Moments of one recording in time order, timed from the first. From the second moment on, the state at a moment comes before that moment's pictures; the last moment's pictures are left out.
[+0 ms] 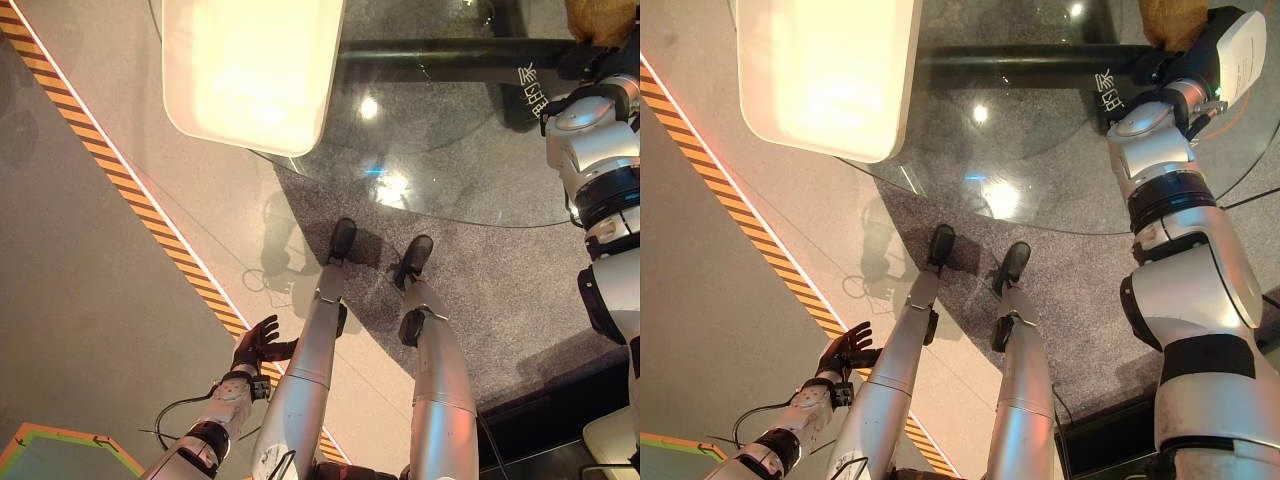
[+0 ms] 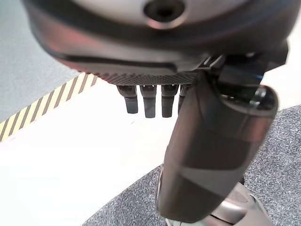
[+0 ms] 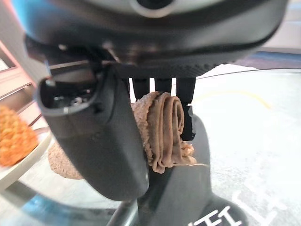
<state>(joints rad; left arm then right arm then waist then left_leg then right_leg) -0.30 0.28 -0.49 1.04 -0.65 -0.23 0.10 -1.47 -0.70 0.64 1.08 0.39 0.28 -0.75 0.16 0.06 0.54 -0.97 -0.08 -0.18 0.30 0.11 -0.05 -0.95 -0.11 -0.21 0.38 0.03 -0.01</state>
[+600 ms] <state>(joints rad) -0.30 0.28 -0.48 1.04 -0.65 -0.26 0.09 -1.52 -0.63 0.69 0.94 0.29 0.28 -0.62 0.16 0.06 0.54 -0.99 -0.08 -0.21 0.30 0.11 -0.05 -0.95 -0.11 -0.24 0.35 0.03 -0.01</state>
